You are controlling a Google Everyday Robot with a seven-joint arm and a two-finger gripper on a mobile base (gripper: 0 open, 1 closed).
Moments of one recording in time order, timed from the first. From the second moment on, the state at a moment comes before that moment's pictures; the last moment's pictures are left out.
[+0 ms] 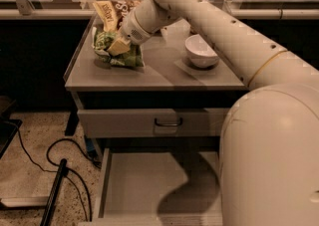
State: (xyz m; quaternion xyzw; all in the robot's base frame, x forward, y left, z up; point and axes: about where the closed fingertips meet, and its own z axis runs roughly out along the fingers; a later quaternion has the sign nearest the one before) arm 0.719 0.133 0.867 -0.63 0.66 0.21 0.35
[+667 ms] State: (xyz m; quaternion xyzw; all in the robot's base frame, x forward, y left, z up) arm 0.719 0.133 0.867 -0.63 0.66 0.21 0.35
